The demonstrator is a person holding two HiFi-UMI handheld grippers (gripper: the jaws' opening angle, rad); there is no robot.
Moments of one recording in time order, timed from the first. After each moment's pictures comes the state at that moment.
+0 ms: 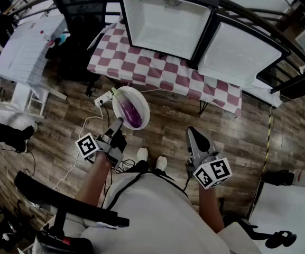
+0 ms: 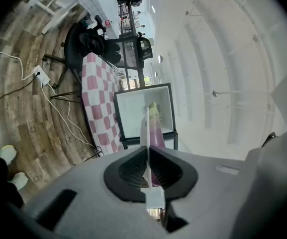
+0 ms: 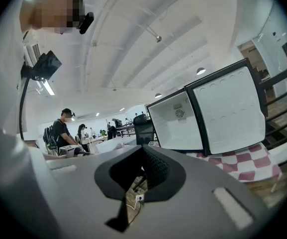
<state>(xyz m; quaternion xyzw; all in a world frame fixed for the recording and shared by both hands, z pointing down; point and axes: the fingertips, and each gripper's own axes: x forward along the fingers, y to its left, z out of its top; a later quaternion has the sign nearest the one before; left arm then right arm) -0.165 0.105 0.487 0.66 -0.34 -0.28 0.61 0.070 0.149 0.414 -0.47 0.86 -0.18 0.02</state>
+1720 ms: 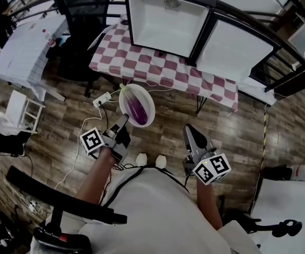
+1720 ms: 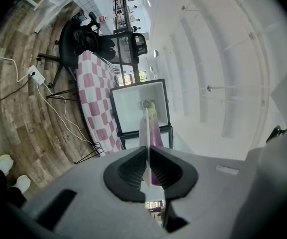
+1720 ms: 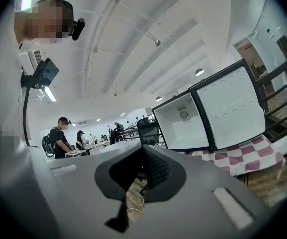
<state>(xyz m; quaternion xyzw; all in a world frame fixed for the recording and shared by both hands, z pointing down) -0.168 0.138 0.475 0.69 -0.29 -0.27 0.60 0.034 0.200 0.404 -0.47 0.86 -0.18 0.05</state>
